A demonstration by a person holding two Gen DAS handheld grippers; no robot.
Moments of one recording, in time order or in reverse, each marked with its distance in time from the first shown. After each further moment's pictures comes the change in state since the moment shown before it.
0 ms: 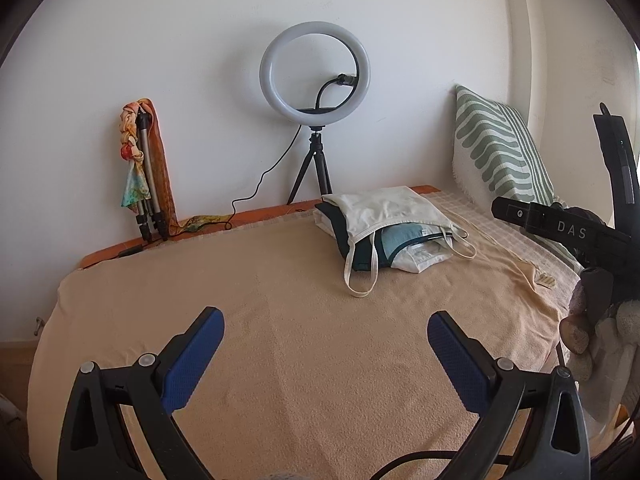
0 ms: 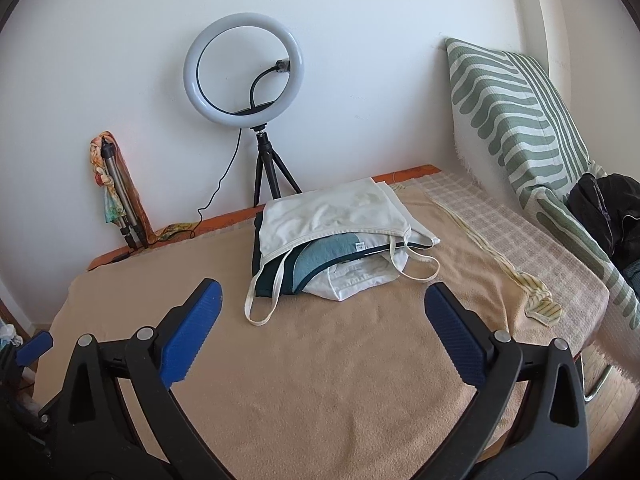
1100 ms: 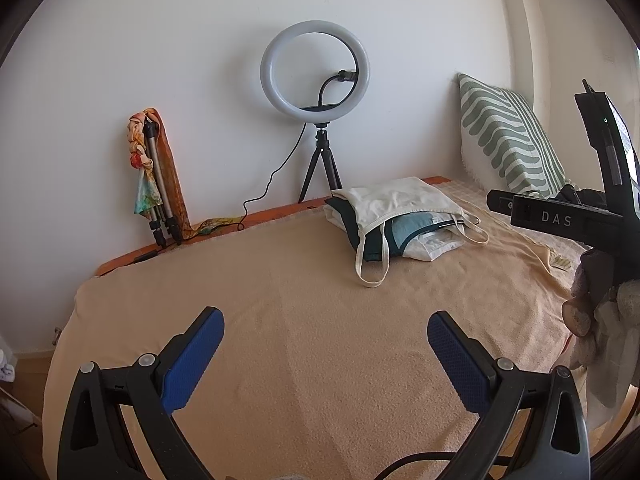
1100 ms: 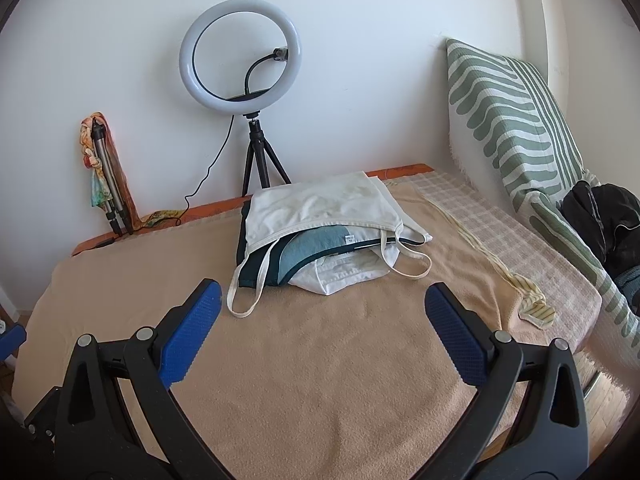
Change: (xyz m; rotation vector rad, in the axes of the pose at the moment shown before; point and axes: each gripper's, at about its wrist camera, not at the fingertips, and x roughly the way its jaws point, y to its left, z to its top) left arm 0.000 -0.009 -0.012 0.055 -0.004 0.058; right arm 0.011 0.003 -0.009 -0.044 0.006 -0.045
